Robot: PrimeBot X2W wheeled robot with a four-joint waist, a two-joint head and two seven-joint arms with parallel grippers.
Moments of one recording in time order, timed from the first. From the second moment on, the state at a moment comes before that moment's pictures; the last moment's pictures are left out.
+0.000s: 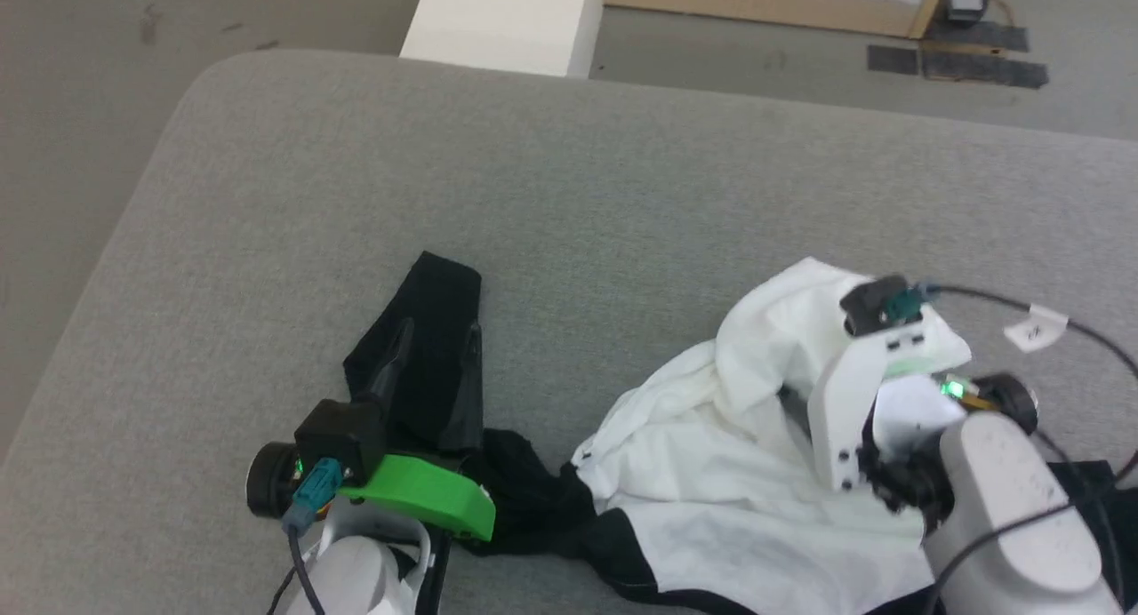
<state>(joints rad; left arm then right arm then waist) -0.15 0.13 -0.32 0.11 -0.31 0.07 -0.24 -0.35 -0.11 0.14 0.33 0.22 0.13 0.70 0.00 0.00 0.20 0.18</state>
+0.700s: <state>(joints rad) -0.22 0.07 -0.32 0.16 -0.28 0.03 -0.25 -0.87 -0.14 -0.06 0.68 0.06 0.13 0.30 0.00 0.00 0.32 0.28</state>
